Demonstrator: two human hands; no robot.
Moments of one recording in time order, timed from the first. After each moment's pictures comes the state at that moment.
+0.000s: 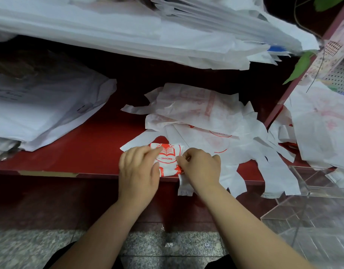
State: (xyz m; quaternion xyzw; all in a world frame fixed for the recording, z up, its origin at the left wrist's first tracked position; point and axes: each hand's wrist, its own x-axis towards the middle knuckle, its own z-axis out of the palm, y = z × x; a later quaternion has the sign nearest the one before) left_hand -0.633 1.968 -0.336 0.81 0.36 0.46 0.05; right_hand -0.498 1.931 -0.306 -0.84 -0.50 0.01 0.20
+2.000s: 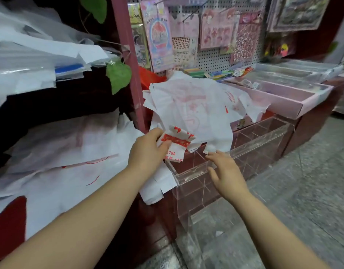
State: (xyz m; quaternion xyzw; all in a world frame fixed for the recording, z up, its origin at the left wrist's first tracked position) left_hand -0.357 1.862 -0.246 0.88 0.24 0.26 0.32; right_hand -0.249 1.710 -0.329 -0.86 -0.38 -0.06 0.33
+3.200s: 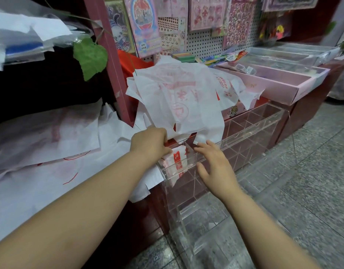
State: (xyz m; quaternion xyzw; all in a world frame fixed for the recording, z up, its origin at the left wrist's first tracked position) left_hand -0.302 1.868 -0.272 0.98 0.20 0.07 0.05; right_hand -0.244 1.708 -0.347 -0.83 -0.40 -0.08 0.39
